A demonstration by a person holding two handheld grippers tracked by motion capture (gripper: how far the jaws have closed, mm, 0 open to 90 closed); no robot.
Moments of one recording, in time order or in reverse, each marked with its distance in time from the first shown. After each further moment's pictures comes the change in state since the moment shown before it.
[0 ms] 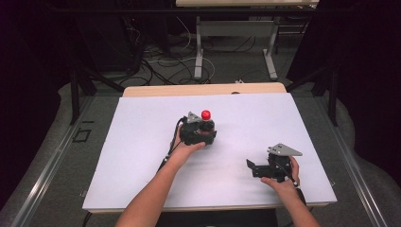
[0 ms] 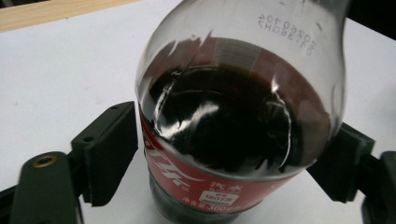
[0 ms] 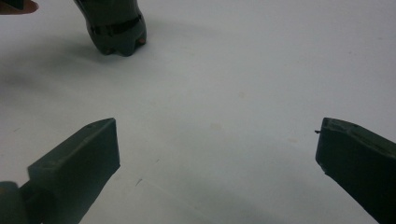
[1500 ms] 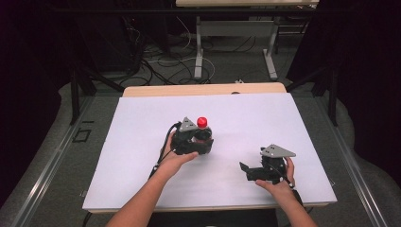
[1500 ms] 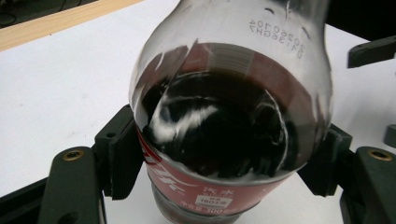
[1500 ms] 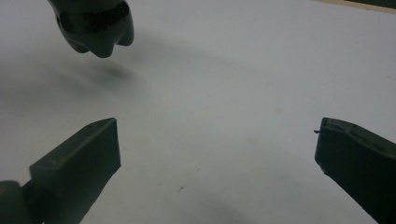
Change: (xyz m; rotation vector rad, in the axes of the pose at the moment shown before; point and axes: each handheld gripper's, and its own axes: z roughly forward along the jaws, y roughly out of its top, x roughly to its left) left arm -0.029 0.000 -0.073 0.024 -0.078 0.110; right arm 0.024 0.011 -0.002 0.001 0.079 -0.081
